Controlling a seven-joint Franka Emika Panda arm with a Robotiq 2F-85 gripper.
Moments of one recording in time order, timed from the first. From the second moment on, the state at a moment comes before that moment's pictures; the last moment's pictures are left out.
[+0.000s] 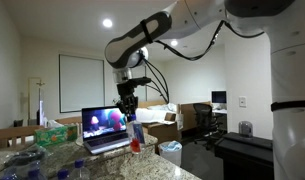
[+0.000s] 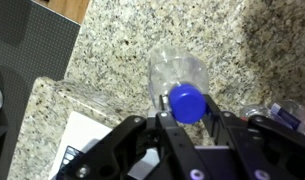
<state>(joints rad) 0.08 -0.01 0.07 -1.89 -0.19 1.83 -0.10</state>
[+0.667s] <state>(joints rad) 0.16 0.34 0.13 -1.52 -0.20 1.81 -0.21</state>
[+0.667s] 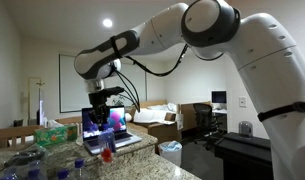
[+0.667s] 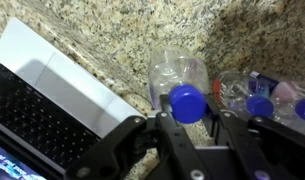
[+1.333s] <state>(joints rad) 0.17 0.54 0.16 -1.31 -0.12 1.81 -0.32</state>
